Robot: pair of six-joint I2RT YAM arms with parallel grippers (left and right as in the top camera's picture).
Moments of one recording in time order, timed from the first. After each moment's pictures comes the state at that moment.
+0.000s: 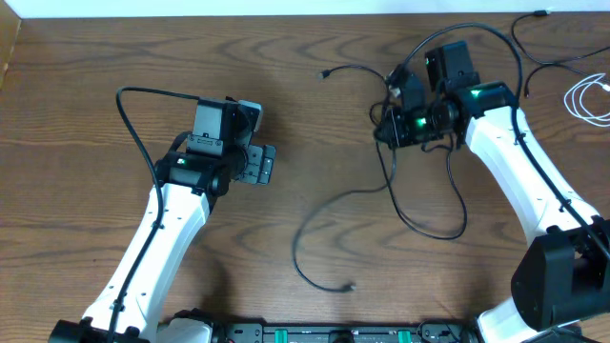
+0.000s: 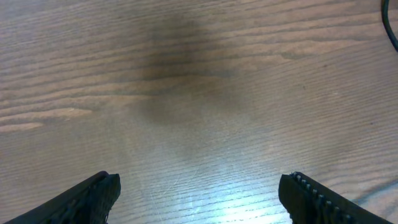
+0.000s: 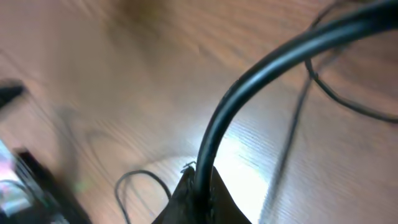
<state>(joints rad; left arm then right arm) -0.22 1.36 1.03 -0.68 0.04 0.04 0.24 1.74 1.42 -0.89 -0.52 0.03</state>
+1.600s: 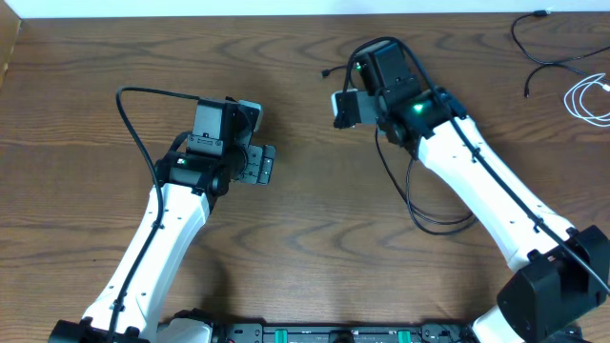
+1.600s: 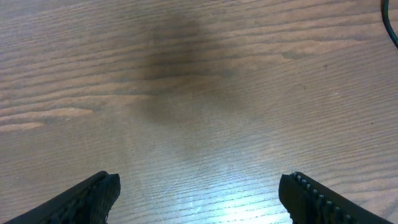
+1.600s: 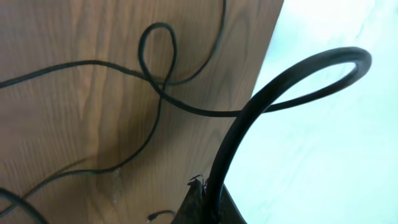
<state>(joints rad) -0.22 1.36 1.03 -0.68 0.04 0.04 0.53 1.74 1.54 -0.74 0.41 -1.35</state>
